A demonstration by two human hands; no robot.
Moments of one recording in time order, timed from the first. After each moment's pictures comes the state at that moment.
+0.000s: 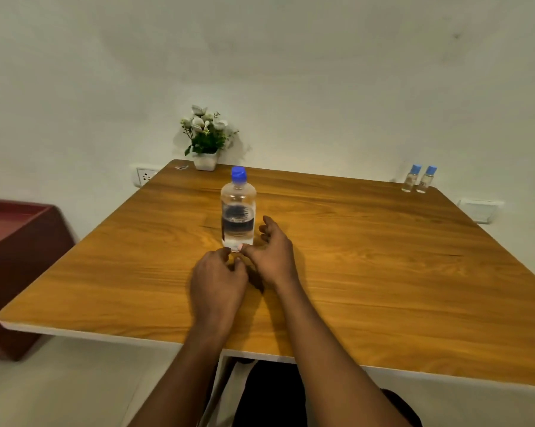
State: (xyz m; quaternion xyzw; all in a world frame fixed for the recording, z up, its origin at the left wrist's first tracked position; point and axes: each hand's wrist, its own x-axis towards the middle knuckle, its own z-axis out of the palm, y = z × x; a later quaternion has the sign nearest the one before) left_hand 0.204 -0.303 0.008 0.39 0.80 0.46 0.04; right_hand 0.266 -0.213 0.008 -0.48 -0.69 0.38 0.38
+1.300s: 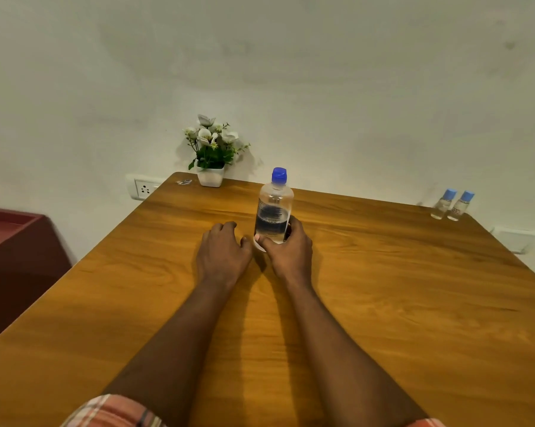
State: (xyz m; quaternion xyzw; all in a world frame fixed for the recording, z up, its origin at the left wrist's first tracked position) left_hand 0.116 -0.164 0.018 0.46 0.81 0.37 0.02; right_hand 0.220 -0.106 0.009 -0.49 -0.66 0.32 0.47
